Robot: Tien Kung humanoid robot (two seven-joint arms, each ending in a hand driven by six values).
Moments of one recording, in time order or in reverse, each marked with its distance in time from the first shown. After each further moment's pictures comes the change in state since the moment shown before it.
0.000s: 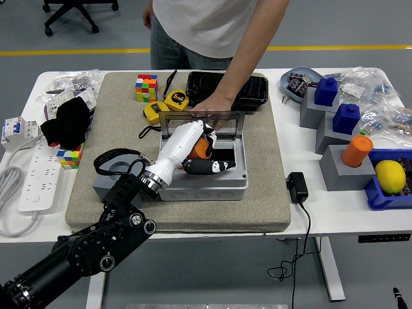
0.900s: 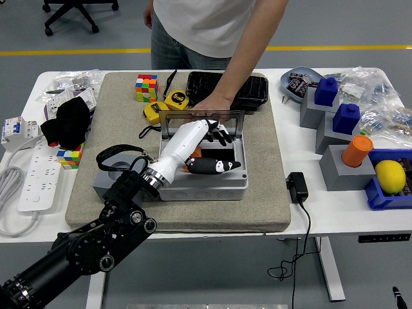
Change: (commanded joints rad) left arm -0.002 0.000 -0.016 -0.045 0.042 -0.037 0.017; right arm 0.003 0.000 -0.005 0.000 0.012 -0.002 0.001
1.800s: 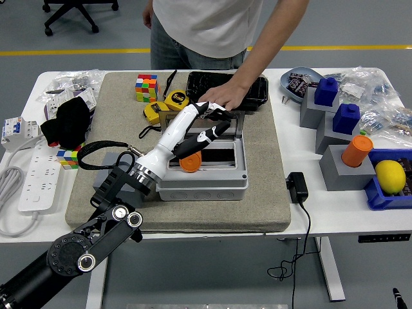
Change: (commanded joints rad) left arm 0.068 0.043 -0.083 -0.176 -0.269 -0.079 -0.099; right arm -0.005 0.001 0.002 0.000 -0.003 0.000 -0.002
